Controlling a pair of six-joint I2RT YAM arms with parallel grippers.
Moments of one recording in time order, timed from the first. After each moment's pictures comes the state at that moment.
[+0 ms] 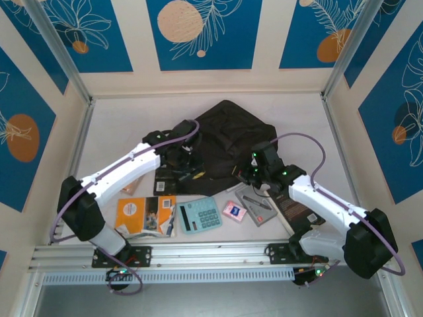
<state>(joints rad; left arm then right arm) -0.73 1.55 1.38 -0.99 0.24 -1.14 0.56 1.16 0.75 -0.42 -0.23 1.04</state>
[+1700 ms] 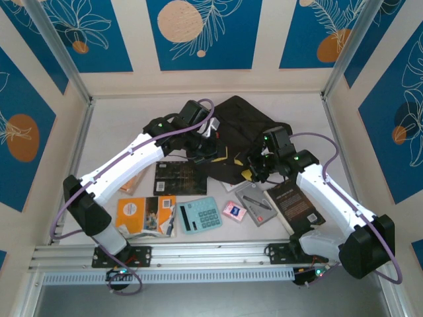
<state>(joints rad) -0.80 1.63 1.68 -0.92 0.44 -0.88 0.43 1.17 0.95 -0.69 -0.44 1.32</state>
